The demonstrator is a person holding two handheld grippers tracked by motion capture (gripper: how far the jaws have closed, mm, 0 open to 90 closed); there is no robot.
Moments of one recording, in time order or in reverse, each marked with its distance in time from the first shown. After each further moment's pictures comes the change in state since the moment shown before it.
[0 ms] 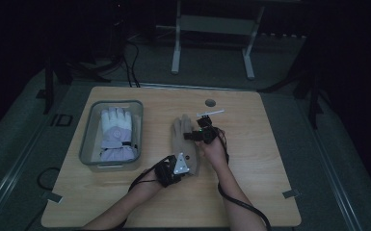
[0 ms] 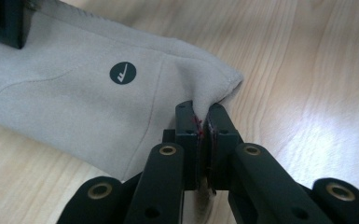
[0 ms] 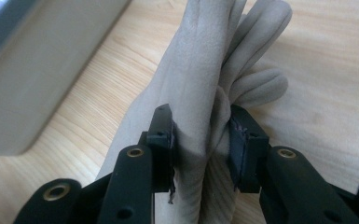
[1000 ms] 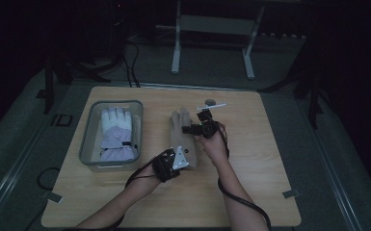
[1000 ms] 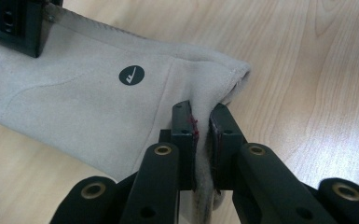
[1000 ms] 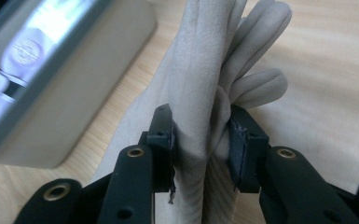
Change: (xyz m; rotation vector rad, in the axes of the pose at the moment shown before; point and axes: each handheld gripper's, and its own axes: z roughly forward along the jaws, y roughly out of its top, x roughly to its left) left arm 0.007 0.023 -0.039 -0.019 0.096 0.035; right arm 0.015 0.022 -0.022 -0.055 0.037 -0.018
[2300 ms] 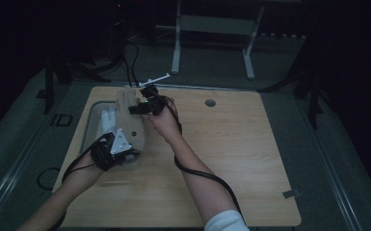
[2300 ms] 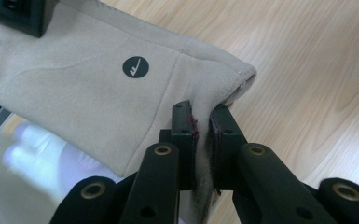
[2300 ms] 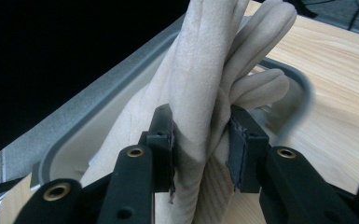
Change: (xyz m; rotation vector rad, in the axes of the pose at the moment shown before) left arm 0.076 -0.073 -0.125 0.094 0.185 -0.109; right arm 0.135 0.105 0.066 0.002 0.157 -0.202
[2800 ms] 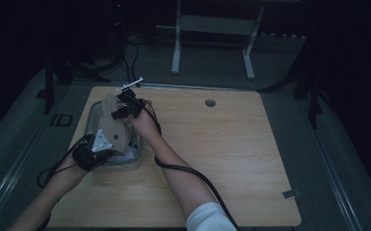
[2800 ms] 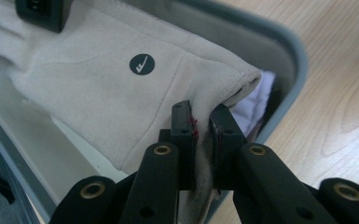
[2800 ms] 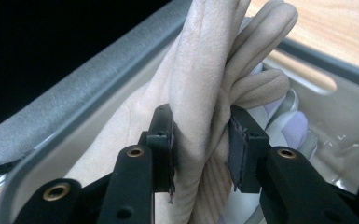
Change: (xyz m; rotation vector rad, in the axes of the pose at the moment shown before) left arm 0.025 -0.044 0.010 0.063 0.013 -0.095; right arm 0.015 0.010 0.077 0.099 -0.014 -0.036
